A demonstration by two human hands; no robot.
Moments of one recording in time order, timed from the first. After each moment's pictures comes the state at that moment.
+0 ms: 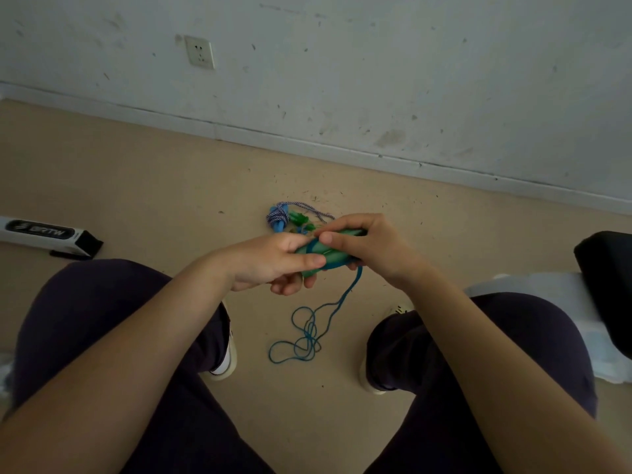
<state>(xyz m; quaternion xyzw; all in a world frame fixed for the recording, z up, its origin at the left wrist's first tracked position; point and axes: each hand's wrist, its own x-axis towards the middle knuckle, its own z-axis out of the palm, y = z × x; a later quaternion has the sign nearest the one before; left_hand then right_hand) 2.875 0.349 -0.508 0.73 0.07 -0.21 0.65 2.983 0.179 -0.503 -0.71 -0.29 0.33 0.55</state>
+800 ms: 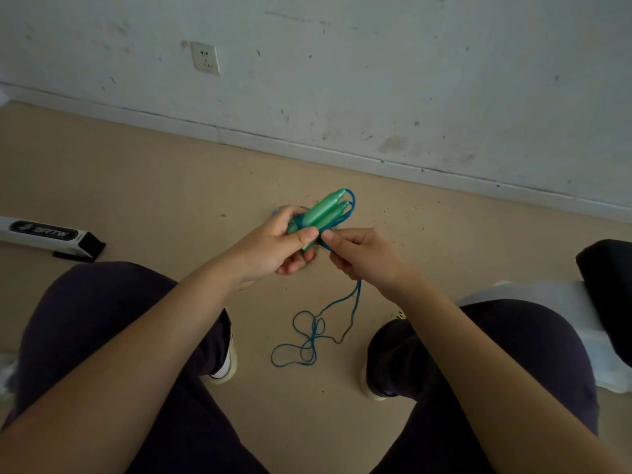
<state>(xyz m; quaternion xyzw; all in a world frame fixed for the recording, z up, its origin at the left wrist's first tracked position) 2.881 0.348 -0.514 0.71 0.12 -0.01 0.69 2.972 0.190 -0.512 -0.74 -0.26 0.33 0.52</state>
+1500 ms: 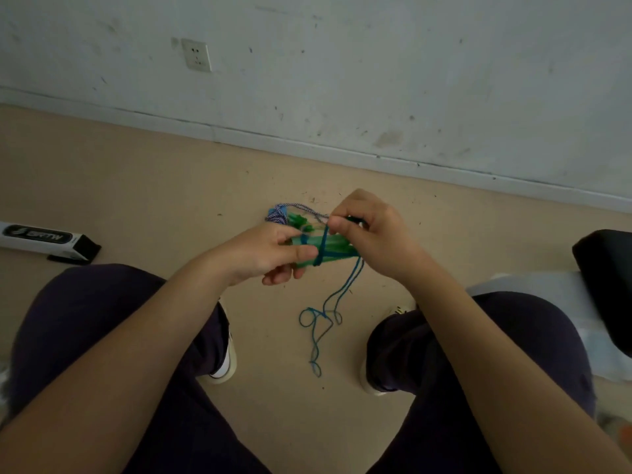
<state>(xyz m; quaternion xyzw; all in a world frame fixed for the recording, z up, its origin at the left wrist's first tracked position) 2.882 0.359 -0.512 0.76 0.10 -0.15 0.62 2.990 0.180 -0.493 -0.79 -0.43 0.08 0.42</state>
